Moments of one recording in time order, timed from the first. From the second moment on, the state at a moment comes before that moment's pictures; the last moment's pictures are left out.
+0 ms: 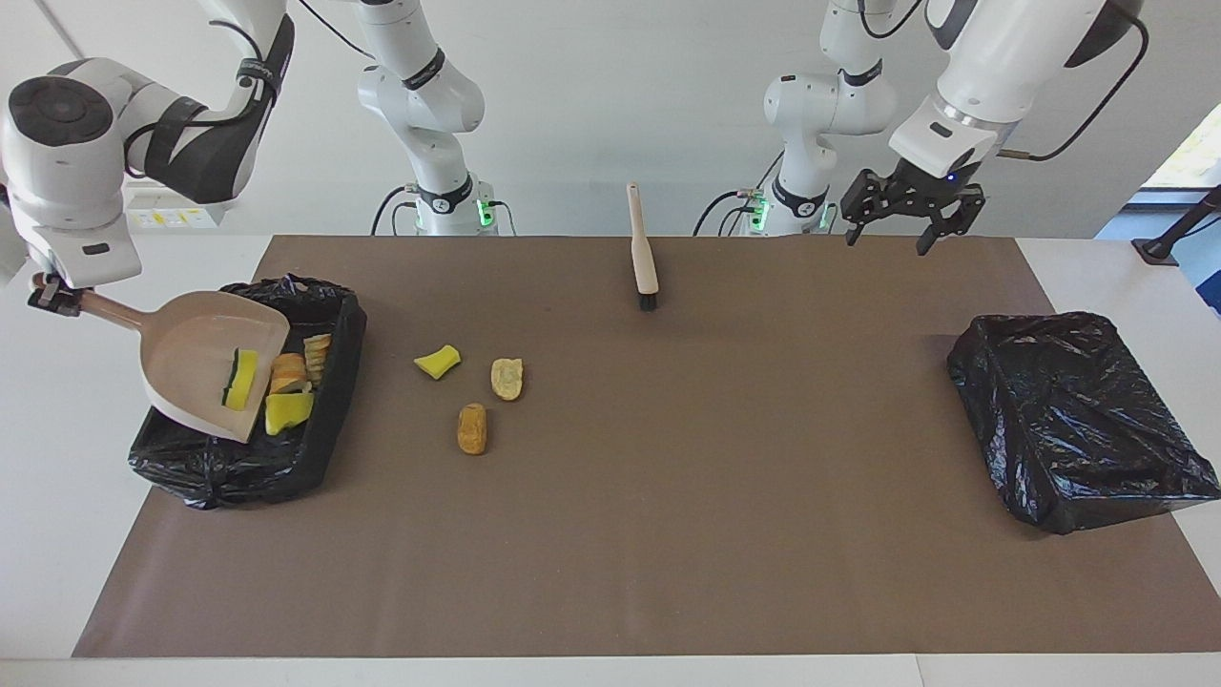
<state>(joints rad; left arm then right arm) -0.17 -0.02 -0.01 -1.49 -0.04 1.45 0.04 -0.27 0.09 -0.04 -1.65 -0.68 1.88 -1.68</state>
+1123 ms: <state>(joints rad) -0.11 -0.01 -0.03 -1.45 -0.01 1.42 0.05 -0.21 0.07 -0.03 -1.74 -0.89 1.89 -1.57</state>
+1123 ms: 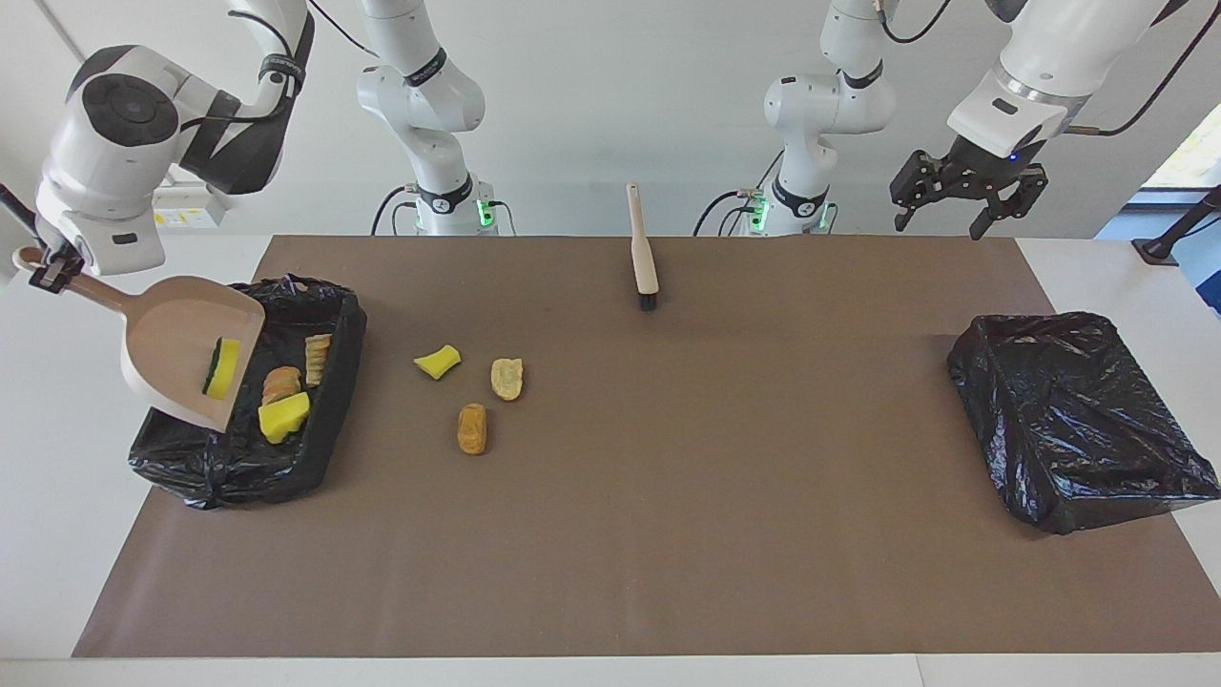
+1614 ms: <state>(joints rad) -0.11 -0.01 -0.03 -1.45 -0.01 1.42 0.04 -0.09 0.07 -0.03 -1.74 -1.04 1.83 -1.48</state>
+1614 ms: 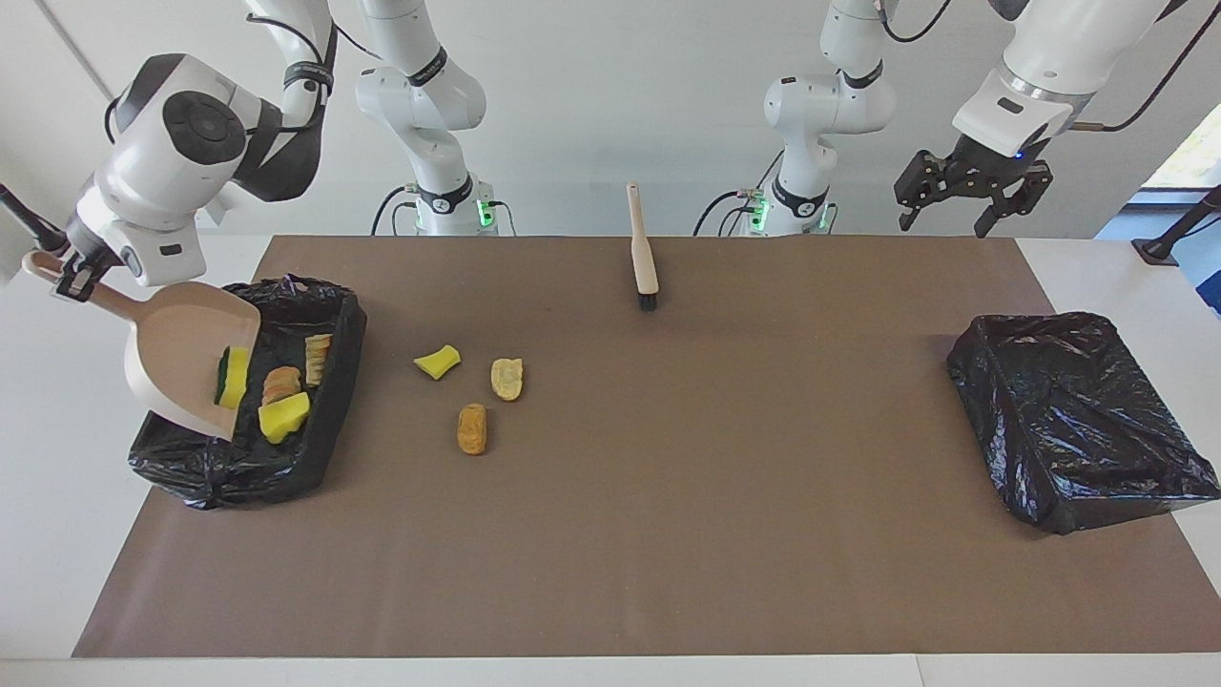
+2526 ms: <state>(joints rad) -0.11 -0.01 -0.03 -1.45 -0.01 1.41 0.04 -0.06 -0.03 -0.04 -1.58 -0.62 1.54 -1.35</state>
